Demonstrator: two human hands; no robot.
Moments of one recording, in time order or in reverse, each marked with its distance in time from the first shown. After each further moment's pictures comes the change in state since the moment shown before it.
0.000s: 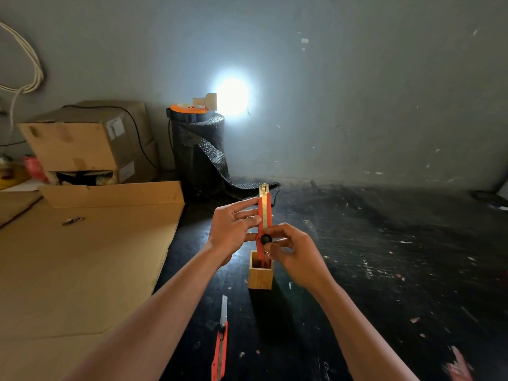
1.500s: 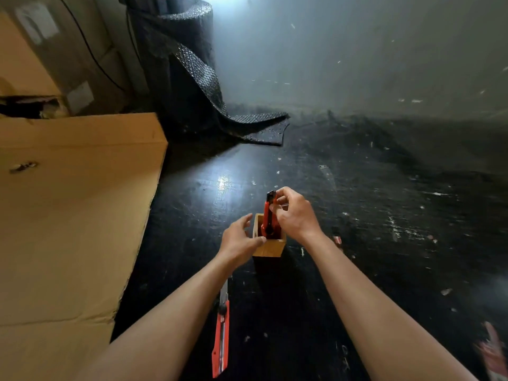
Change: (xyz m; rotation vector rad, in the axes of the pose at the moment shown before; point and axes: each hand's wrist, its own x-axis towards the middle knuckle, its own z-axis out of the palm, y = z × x) left_hand 0.081 -0.205 0.006 0.458 -0.117 -0.415; right_hand 0.144 0.142 0.072 -0.165 -0.005 0.263
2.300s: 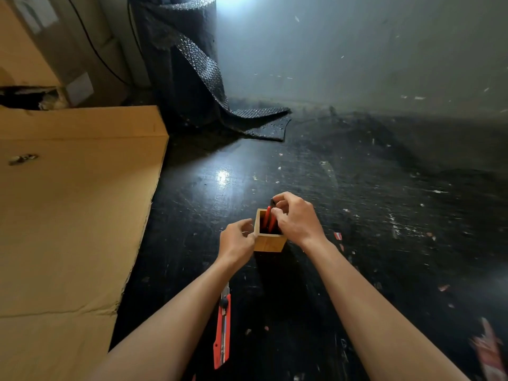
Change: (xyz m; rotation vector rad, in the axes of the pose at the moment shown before) left_hand -0.005 -0.018 0.005 -0.023 0.107 0.020; right_hand -0.014 0.006 0.009 -0.163 0.028 -0.019
